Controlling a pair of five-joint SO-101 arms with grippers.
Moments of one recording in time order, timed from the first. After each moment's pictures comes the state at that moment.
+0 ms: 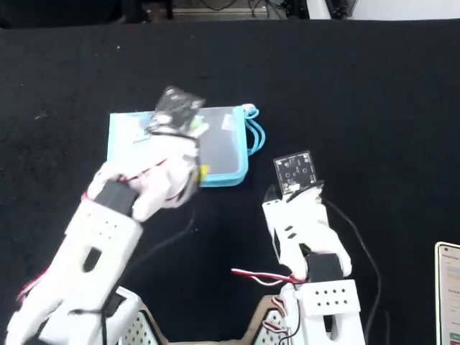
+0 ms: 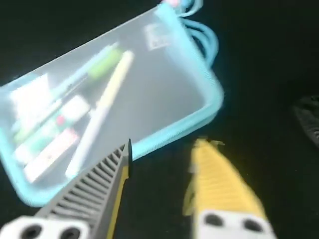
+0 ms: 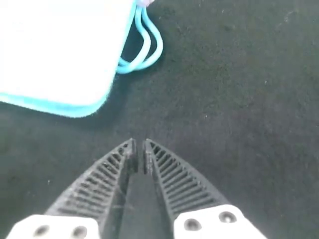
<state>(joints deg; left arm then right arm) 16.4 -43.2 44.1 53.3 -5.1 -4.3 -82.1 90.6 40.8 10.4</state>
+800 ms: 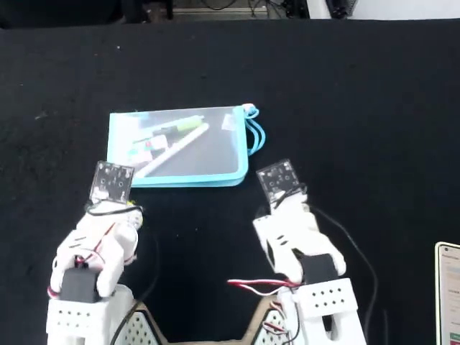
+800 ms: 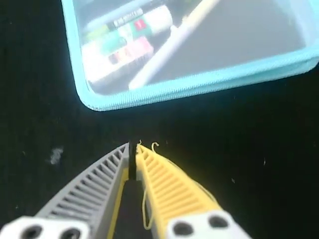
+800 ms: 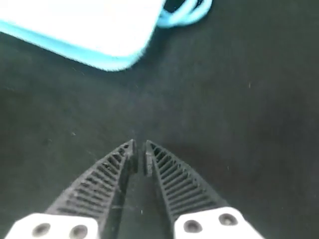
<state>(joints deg) -1.0 -97.9 83.7 65.1 -8.5 -9.1 -82.2 91.7 50.2 10.4</state>
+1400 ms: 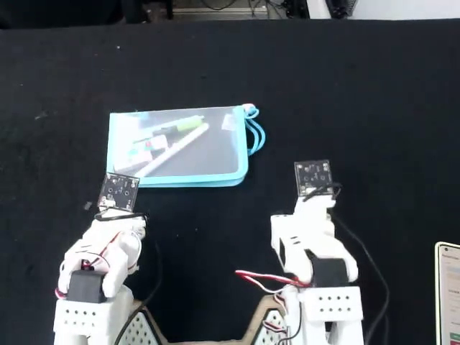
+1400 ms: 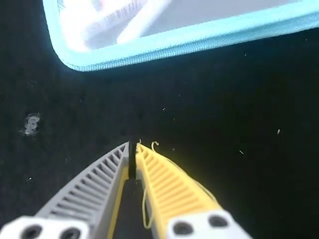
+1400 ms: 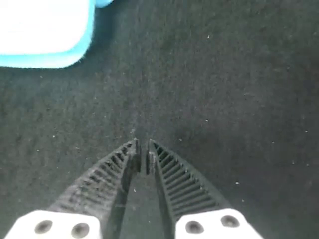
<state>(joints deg) -1.0 -104.1 92.6 69.1 -8.4 -1.2 -87.5 88.7 61.3 -1.0</state>
